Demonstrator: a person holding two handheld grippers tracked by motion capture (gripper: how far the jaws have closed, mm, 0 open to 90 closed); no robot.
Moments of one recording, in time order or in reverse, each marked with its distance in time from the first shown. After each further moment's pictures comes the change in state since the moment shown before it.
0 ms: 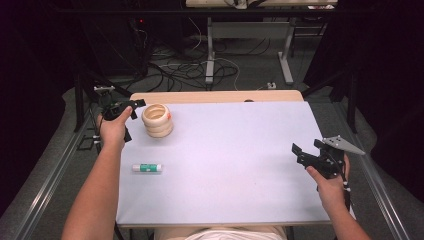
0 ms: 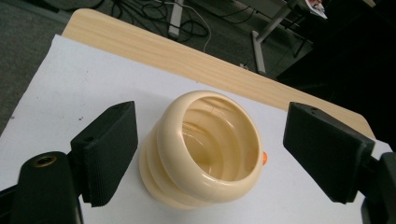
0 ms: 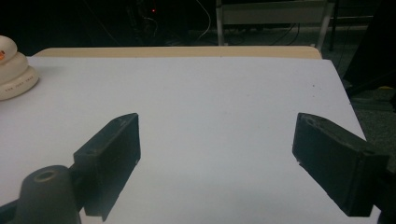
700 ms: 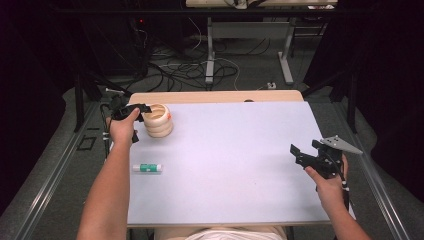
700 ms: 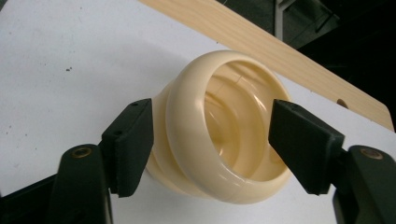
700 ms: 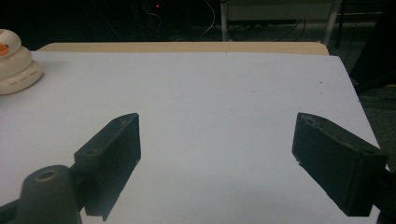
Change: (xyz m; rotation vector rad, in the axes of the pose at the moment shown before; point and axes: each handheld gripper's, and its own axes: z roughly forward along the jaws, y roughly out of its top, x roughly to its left) left arm 0.008 -0.008 0.038 0.185 0.071 -0.109; right arm 0.002 -0.002 0.003 0.017 0.019 0.001
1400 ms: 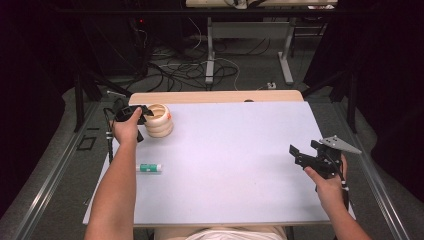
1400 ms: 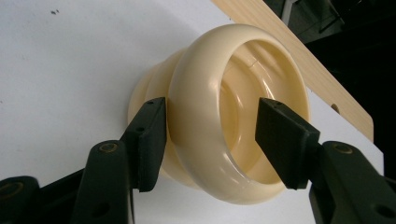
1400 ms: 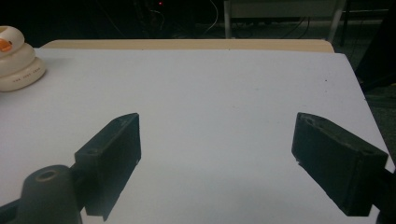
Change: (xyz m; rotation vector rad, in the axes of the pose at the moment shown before) left arm 0.005 0.000 0.014 0.087 -0.034 -0.193; right arm 0.000 -0.001 0.002 0.001 0.009 -0.005
